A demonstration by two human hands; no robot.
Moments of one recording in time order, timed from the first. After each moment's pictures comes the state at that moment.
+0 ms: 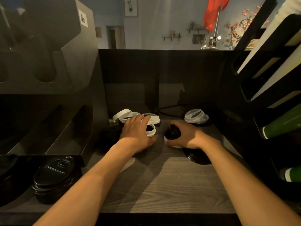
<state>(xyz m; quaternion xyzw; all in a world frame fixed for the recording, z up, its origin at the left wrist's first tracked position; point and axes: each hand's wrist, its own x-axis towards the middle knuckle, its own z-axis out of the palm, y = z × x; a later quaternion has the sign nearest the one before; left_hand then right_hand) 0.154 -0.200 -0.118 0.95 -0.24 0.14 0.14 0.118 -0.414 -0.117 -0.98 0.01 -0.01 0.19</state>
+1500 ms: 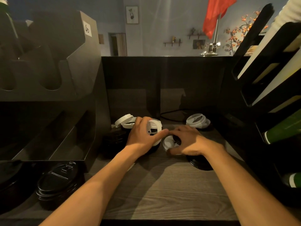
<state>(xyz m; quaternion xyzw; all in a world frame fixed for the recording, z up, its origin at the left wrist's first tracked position) 0.149 -0.211 -0.118 0.89 -0.20 0.11 0.40 0.114 -0.411 -0.112 -1.00 -0.04 0.01 0.05</state>
